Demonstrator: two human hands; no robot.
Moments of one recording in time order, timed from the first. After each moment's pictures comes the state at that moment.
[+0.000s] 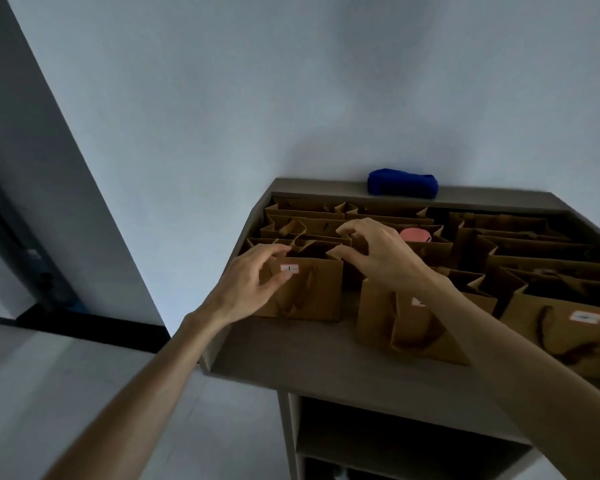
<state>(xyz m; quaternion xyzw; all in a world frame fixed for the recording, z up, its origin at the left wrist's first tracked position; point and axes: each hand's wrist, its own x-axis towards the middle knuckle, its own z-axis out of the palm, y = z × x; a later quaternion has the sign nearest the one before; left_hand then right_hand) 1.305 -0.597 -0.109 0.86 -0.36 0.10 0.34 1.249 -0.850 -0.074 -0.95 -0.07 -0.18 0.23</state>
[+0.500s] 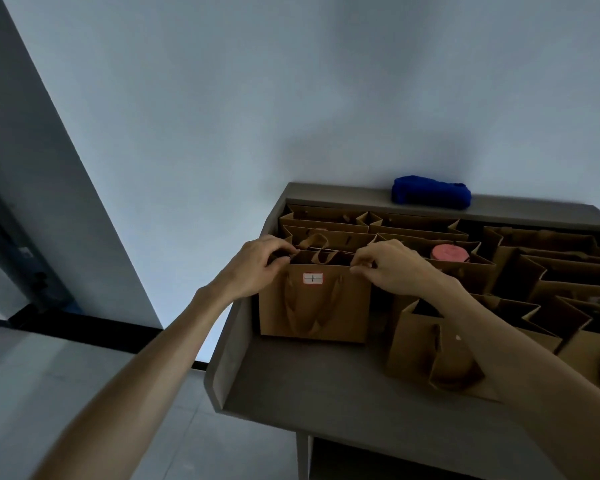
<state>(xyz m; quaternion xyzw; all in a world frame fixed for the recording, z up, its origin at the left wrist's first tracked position) 1.412 -0.594 -0.104 0.88 -0.36 0.06 0.30 1.325 -0.848 -0.081 -0.99 -0.07 -0.03 0.11</state>
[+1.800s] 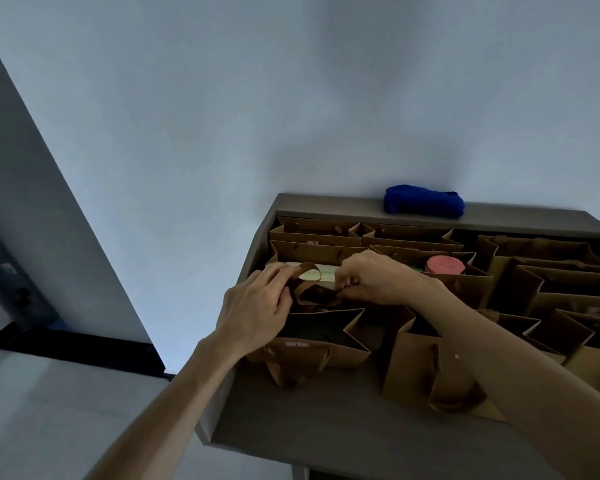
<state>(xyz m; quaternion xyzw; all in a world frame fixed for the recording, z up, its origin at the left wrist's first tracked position) 1.377 -0.611 -0.127 0.90 -0.34 0.20 0.17 1.347 -0.849 -0.078 -0.98 -0.16 0.01 0.07</state>
